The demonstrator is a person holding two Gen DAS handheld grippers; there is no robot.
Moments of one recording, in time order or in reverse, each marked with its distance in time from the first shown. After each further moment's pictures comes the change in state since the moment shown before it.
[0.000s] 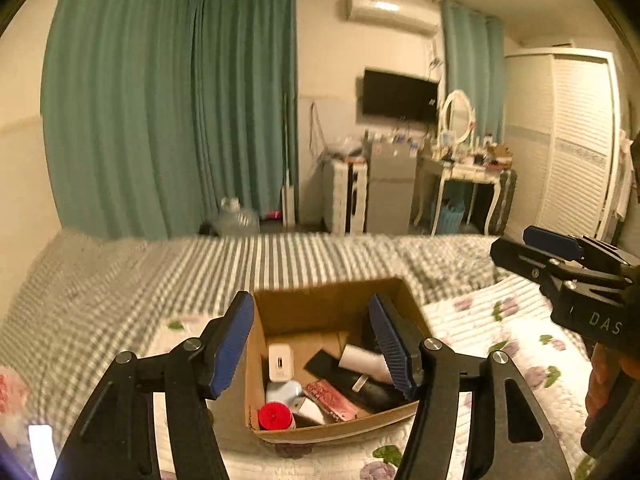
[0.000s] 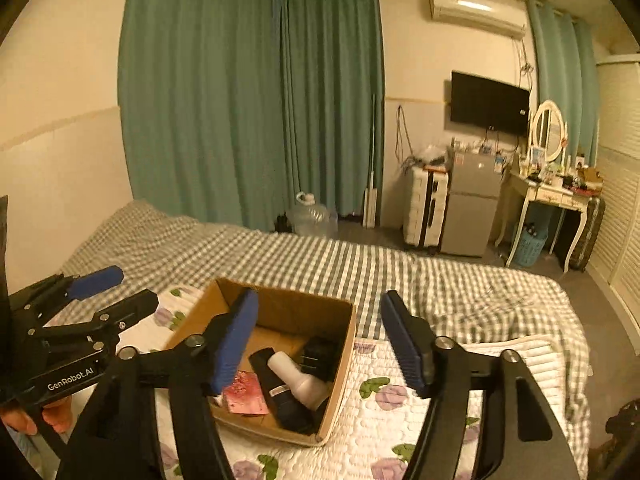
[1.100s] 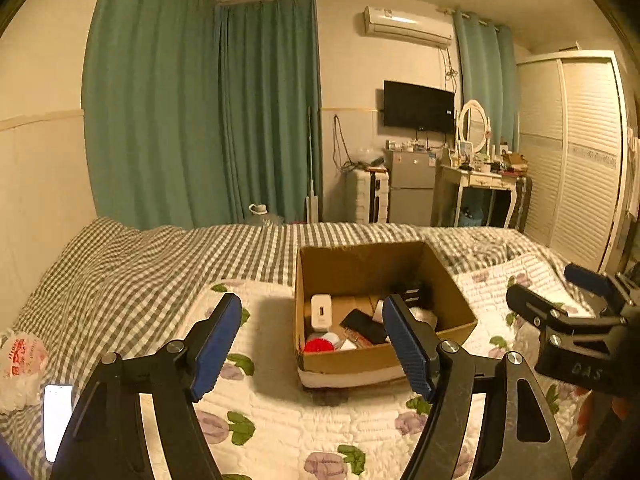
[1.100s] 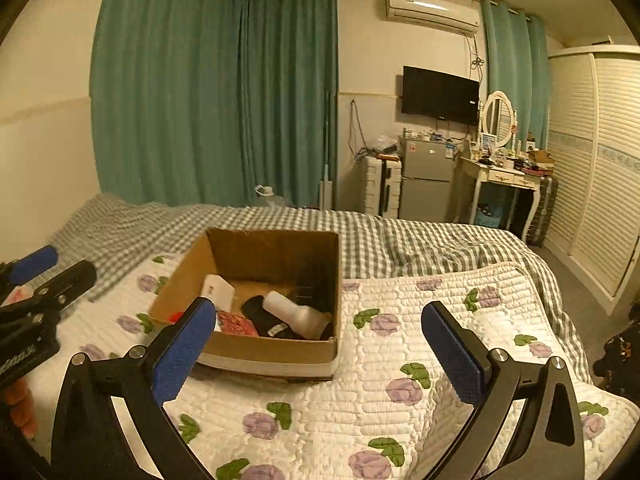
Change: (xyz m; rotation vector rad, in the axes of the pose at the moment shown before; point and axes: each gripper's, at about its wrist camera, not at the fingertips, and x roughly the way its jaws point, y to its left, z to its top) left arm -0.042 0.029 -0.087 -0.012 -0.028 0.082; right arm -0.016 0.047 -0.095 0.059 0.031 -0.196
